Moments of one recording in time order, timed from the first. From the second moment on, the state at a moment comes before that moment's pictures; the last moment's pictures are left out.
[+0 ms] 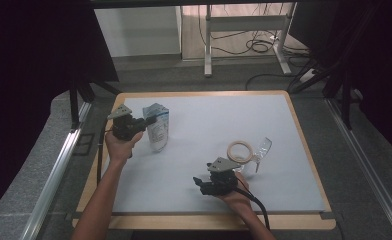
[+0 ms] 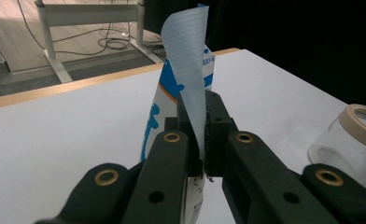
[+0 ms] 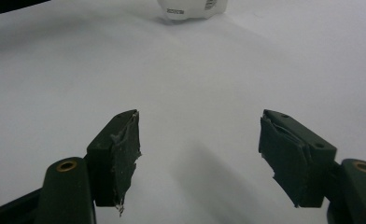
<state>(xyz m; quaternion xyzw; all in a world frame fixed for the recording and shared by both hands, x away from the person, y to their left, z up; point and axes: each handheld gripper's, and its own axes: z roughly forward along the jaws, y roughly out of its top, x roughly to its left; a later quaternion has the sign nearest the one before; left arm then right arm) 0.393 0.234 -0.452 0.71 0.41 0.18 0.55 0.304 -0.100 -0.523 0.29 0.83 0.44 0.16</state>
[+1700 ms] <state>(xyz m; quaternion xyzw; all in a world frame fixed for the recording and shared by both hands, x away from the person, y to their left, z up) 0.368 0.225 -0.457 0.73 0.38 0.16 0.54 0.302 -0.096 -0.523 0.29 0.83 0.44 0.16</state>
